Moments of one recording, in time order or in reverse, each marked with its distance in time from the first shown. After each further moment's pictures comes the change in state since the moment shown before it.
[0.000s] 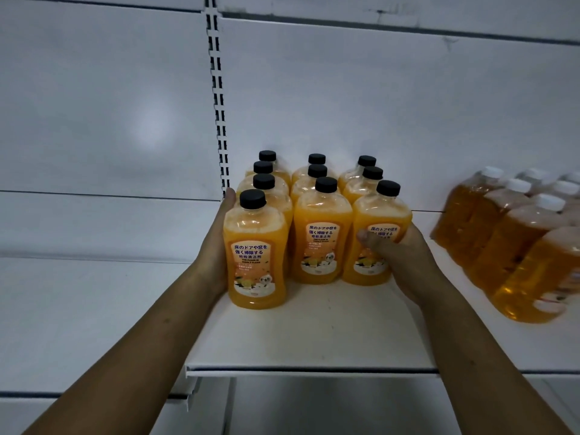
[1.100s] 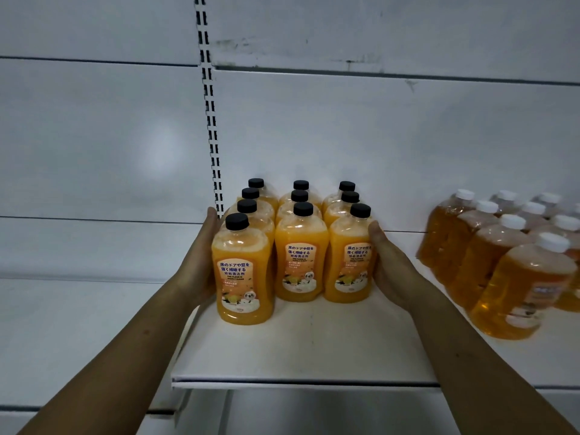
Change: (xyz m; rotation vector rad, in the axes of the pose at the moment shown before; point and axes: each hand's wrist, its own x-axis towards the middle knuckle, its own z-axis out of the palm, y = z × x) left_hand -0.018 0.019 0.010 0.147 0.036 0.002; right_hand 0.017 -0.004 -0.015 0.132 -0.145 0.155
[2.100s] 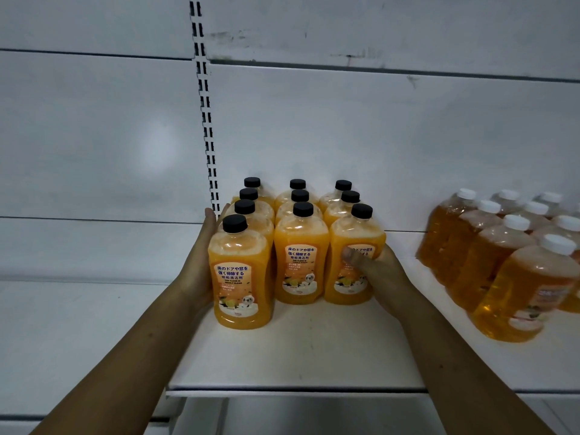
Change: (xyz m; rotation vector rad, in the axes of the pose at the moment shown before) left_hand 0.011 -0.010 0.000 -0.038 -0.022 0.038; right_hand -0.004 0.009 0.011 -0.103 0.080 -0.098
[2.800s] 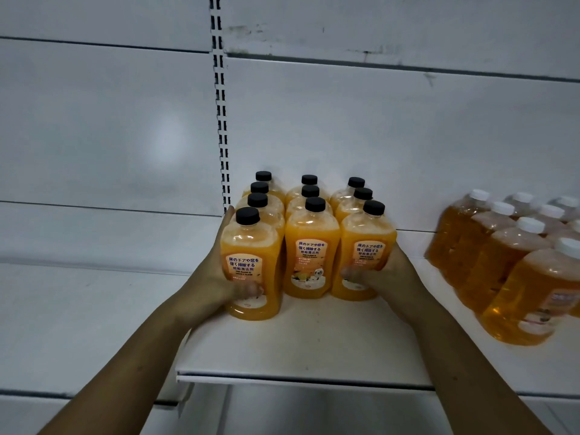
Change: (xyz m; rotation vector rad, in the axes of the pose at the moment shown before) left_hand -0.035 -0.014 -0.031 0.583 -0.143 0.182; right_hand -0.010 0.006 -0.008 -0.179 -0.029 -0.031
